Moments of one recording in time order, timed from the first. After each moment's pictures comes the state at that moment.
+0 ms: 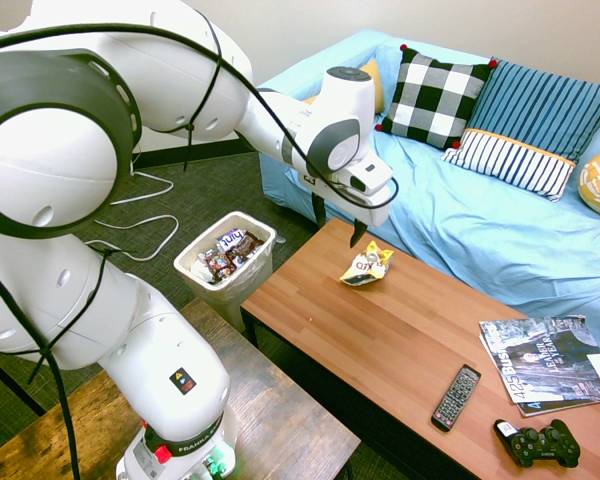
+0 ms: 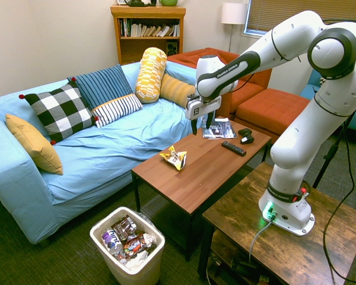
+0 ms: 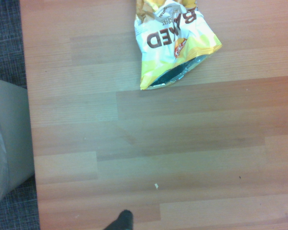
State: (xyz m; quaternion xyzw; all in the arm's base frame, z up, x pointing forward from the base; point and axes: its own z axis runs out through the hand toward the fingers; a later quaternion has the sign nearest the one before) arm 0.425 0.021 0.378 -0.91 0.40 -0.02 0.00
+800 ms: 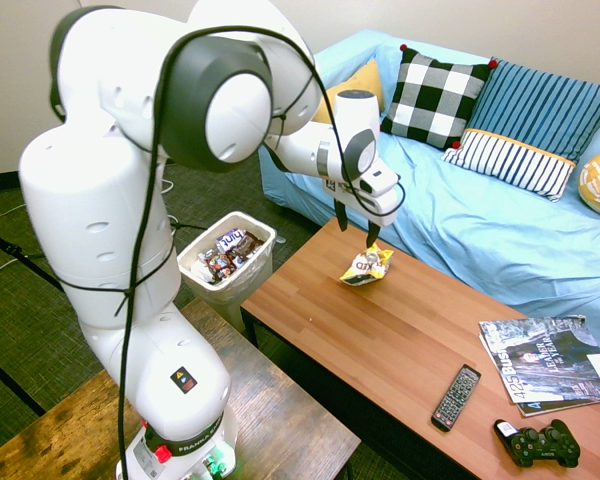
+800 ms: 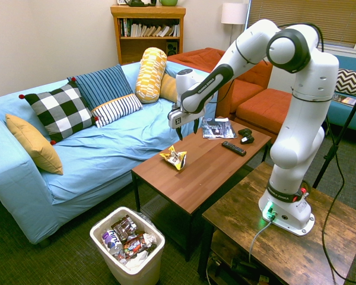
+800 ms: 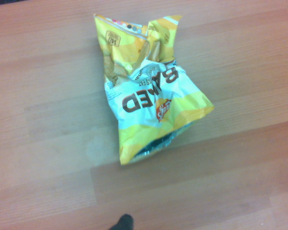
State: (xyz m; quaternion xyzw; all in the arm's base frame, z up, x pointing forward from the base) arm 0.523 0.043 0.297 -0.88 0.46 -0.04 -0.05
